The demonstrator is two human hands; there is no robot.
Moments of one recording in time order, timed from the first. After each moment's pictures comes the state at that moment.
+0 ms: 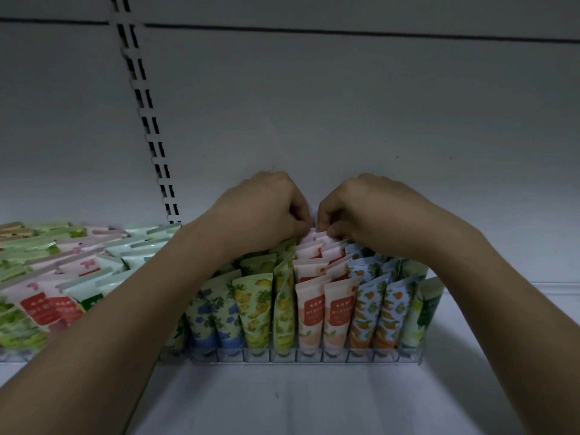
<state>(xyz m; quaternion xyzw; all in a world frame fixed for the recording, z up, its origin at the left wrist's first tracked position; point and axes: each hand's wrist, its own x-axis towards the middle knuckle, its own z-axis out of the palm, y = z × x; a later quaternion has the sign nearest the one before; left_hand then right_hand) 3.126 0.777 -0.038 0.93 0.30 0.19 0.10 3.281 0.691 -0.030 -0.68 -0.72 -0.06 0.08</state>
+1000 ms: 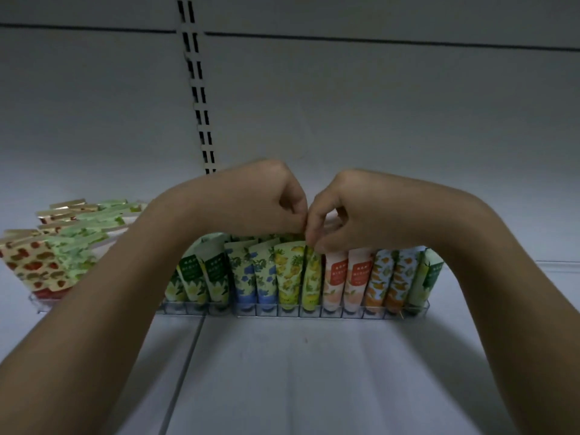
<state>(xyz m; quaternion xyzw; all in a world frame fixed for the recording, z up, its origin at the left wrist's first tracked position) 3.056 0.743 -0.003 0.96 0.23 0.10 0.14 3.210 0.652 0.002 -0.62 -0.77 0.09 0.09</state>
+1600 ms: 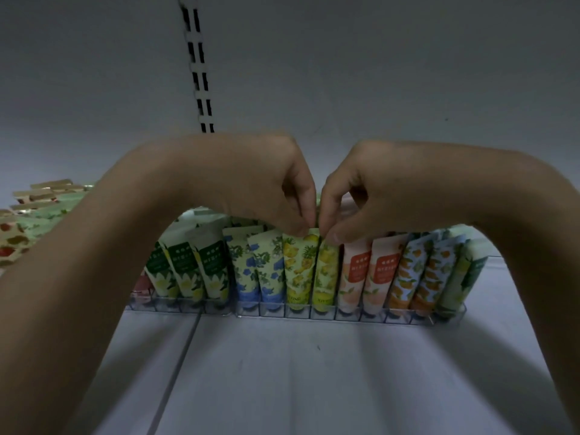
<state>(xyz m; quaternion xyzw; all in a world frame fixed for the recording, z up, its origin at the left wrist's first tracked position) 3.057 0.756 -0.010 0.97 0.20 0.03 0.13 3.214 0.664 -0.007 -0.59 -0.80 0.09 0.08</state>
